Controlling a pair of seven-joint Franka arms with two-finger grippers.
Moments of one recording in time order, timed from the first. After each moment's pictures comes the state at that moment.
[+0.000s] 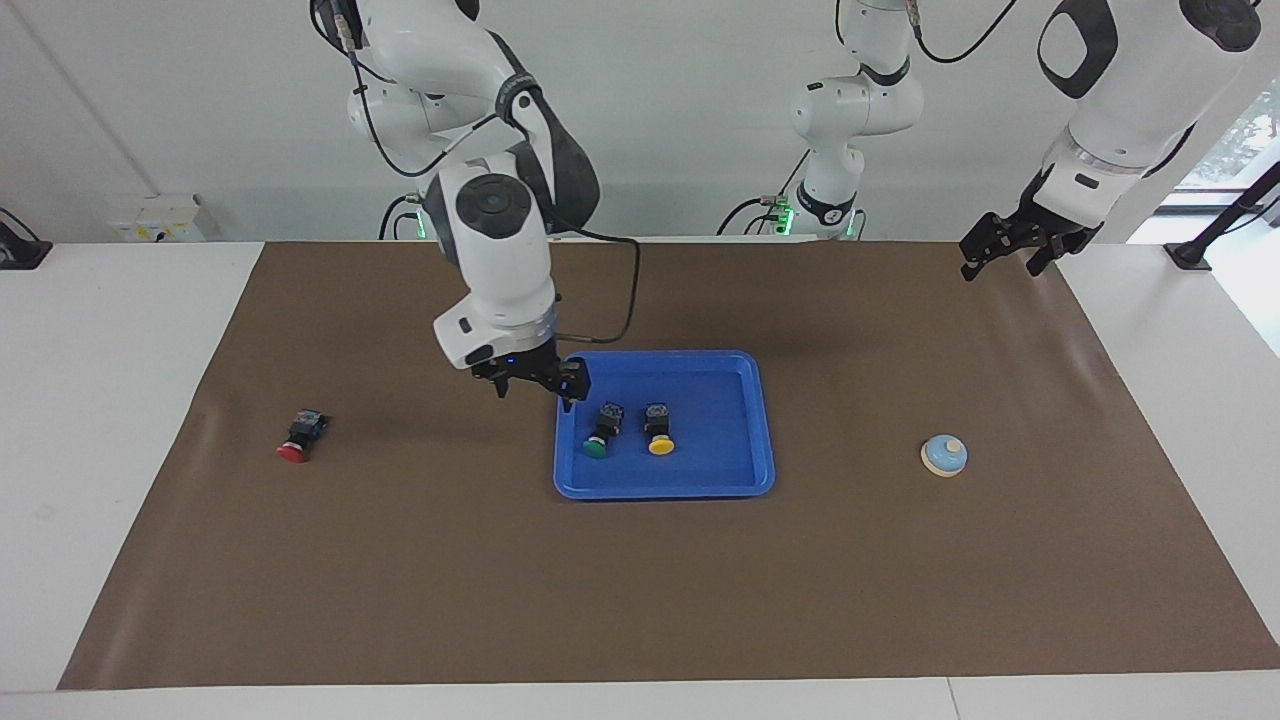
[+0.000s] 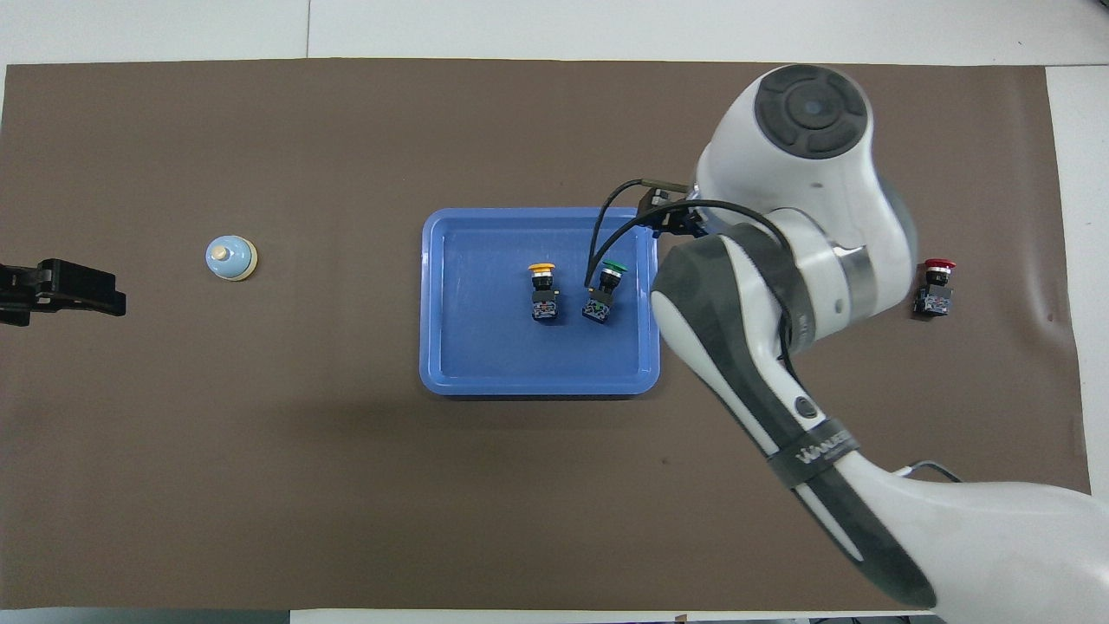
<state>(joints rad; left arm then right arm) 0.05 -0.09 -0.05 -1.74 -0.03 1.60 -0.02 0.31 0.32 0.00 -1.57 -0.02 1.87 0.60</state>
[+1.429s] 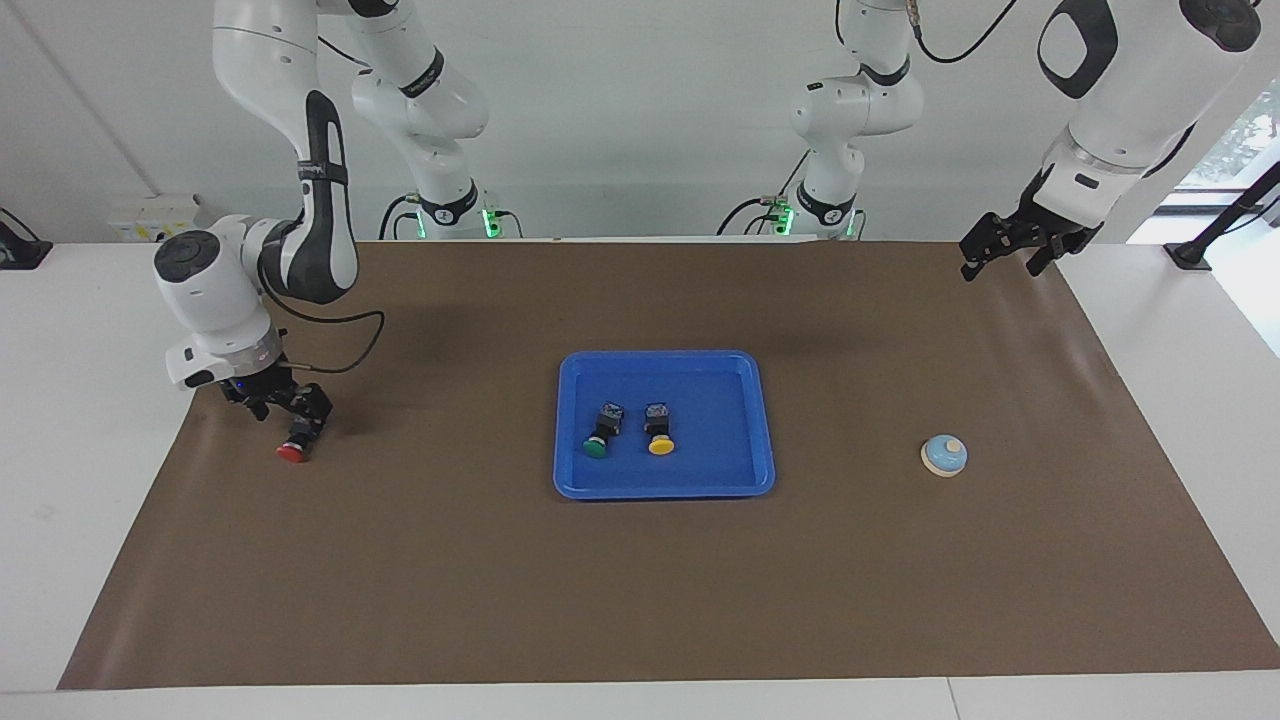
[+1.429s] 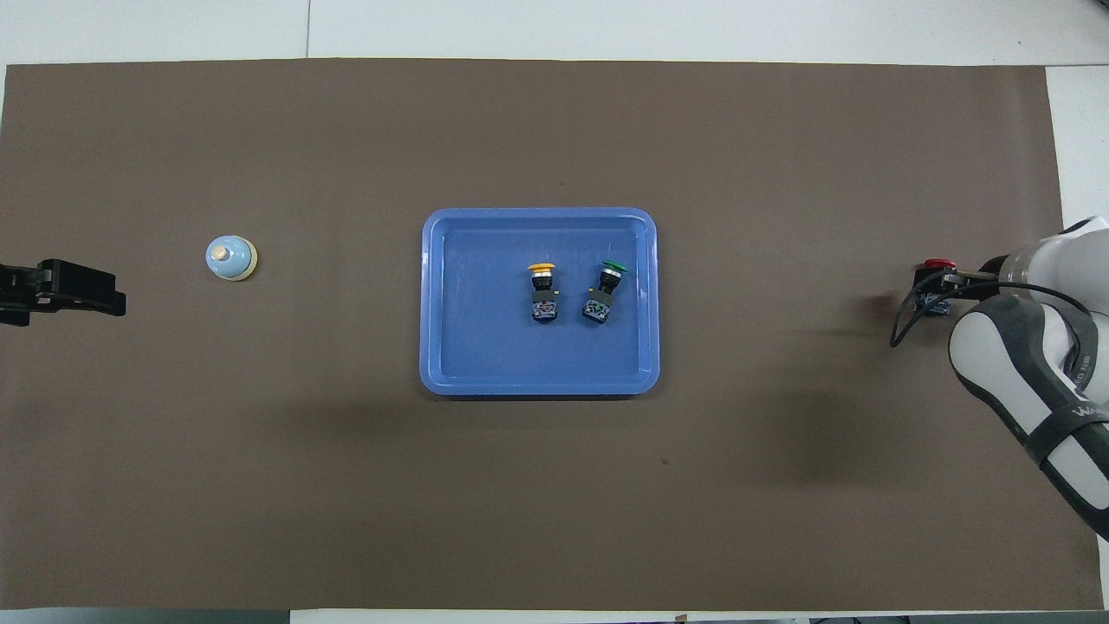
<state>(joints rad) 0.05 -0.09 -0.05 -1.74 -0.03 1.60 -0.02 -0.25 0.21 0.00 -2.16 -0.07 2.47 0.03</state>
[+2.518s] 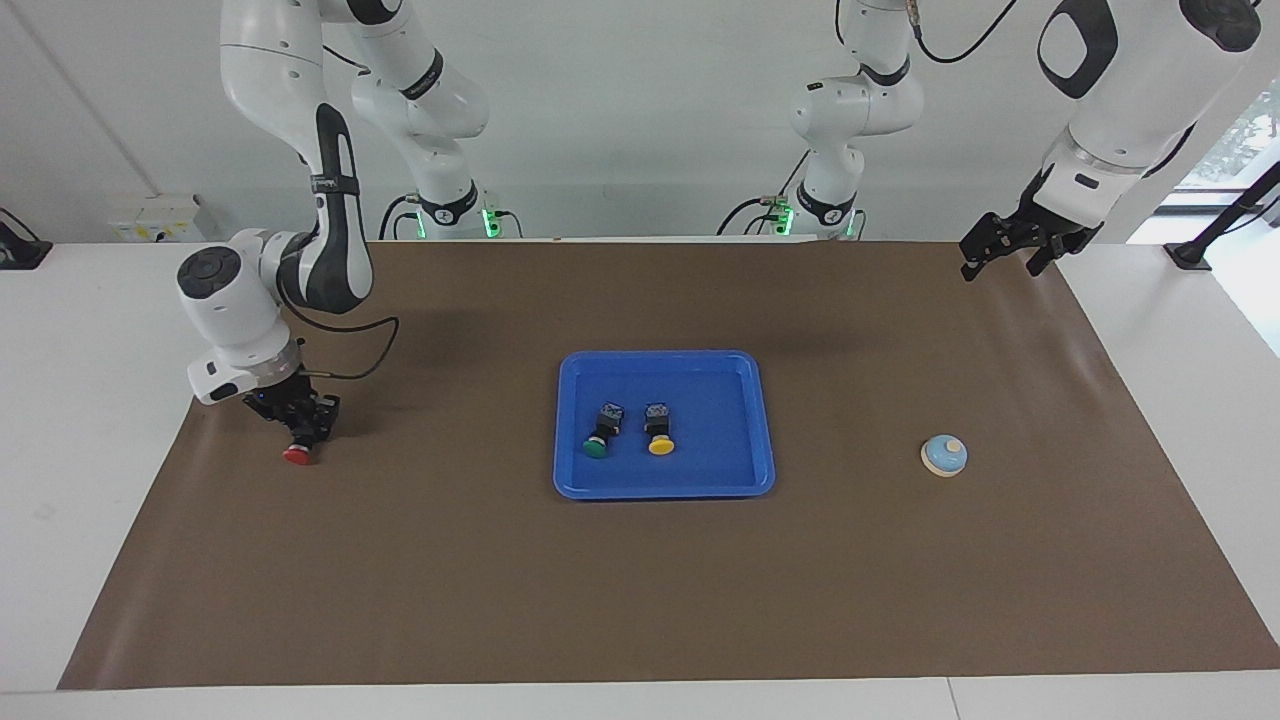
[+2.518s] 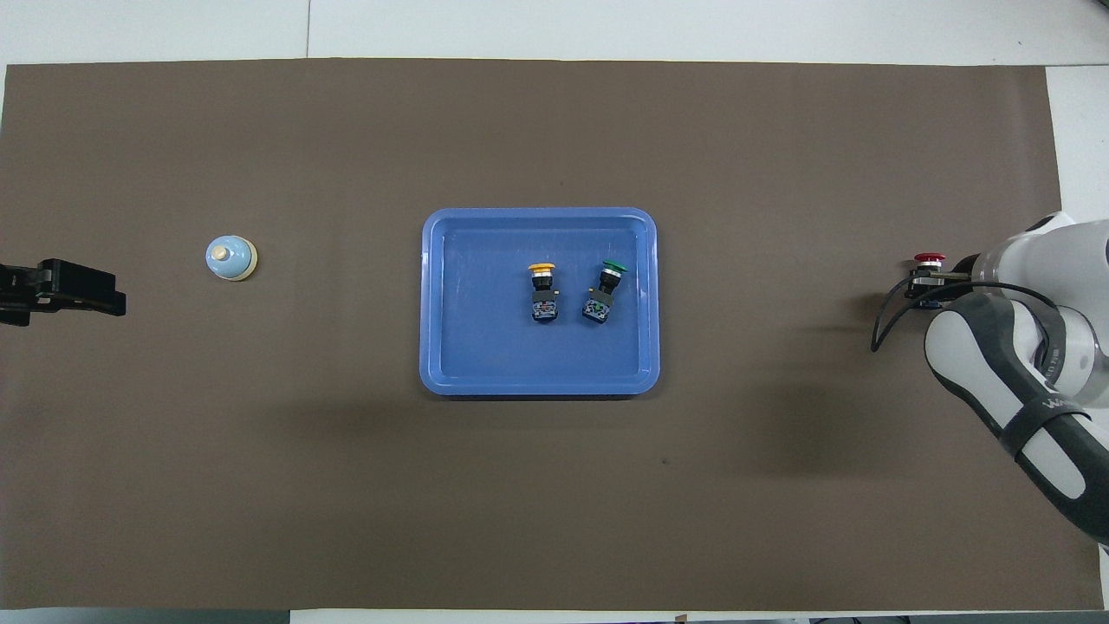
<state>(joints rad) 0.05 -0.09 -0.05 -1.74 -0.03 1.60 -0.02 -0.20 0.24 0.02 -2.12 -0.07 2.42 0.00</state>
